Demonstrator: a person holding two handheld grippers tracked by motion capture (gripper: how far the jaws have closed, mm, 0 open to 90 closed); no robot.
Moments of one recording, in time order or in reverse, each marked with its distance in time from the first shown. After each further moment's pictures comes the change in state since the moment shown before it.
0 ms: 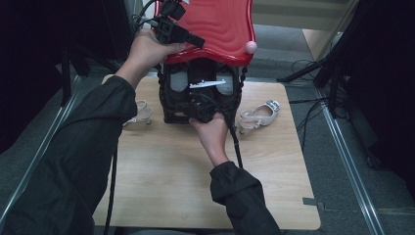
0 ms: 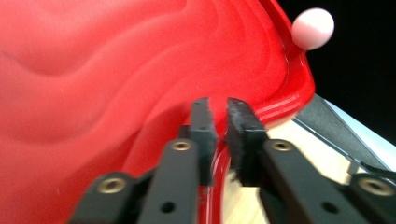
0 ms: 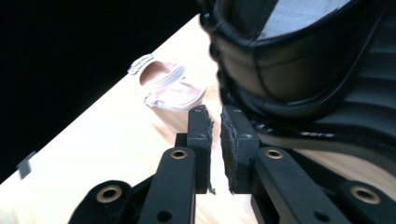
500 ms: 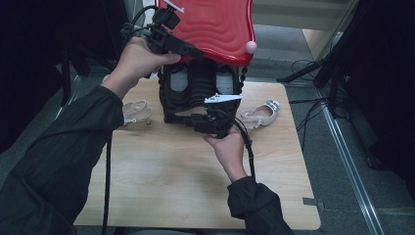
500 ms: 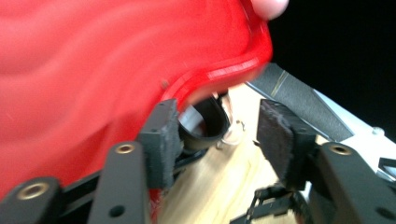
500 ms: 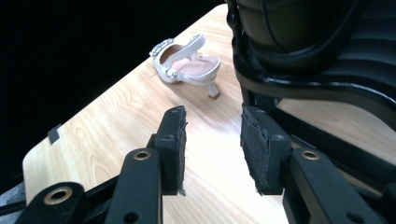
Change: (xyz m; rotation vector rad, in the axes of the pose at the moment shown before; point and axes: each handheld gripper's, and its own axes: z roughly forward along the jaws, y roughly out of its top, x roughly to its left) left arm -0.029 -0.026 -0.019 0.004 -0.022 0.028; right arm -0.001 -0.036 -0.048 -0.012 0.053 -0.039
